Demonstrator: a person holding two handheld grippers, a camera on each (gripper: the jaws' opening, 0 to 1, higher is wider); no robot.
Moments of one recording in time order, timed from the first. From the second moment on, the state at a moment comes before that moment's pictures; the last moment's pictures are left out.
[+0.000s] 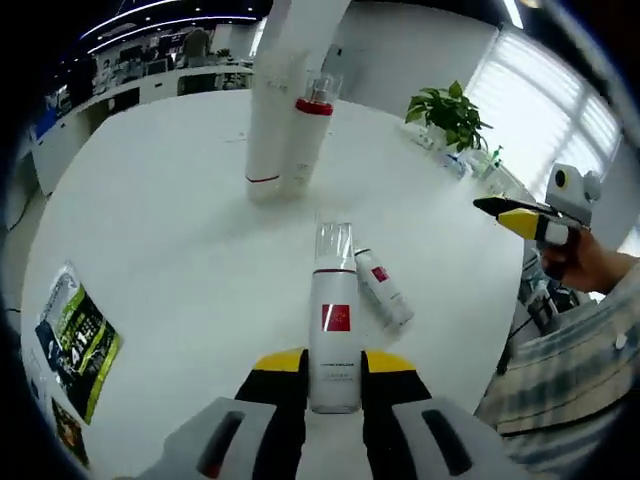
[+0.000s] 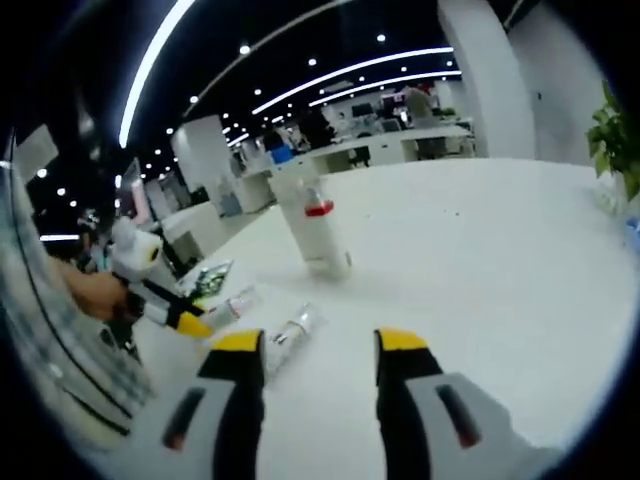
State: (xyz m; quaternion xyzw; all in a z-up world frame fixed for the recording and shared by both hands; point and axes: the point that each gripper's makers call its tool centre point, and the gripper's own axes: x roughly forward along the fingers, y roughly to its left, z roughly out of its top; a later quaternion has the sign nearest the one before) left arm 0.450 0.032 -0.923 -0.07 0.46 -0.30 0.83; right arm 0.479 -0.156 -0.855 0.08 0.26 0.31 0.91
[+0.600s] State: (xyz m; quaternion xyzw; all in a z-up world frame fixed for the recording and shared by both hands) left arm 0.442 0.042 -0.841 -0.16 0.36 -0.30 0.87; right arm 0.474 -0.061 -0.806 0.21 0.27 0.41 0.84
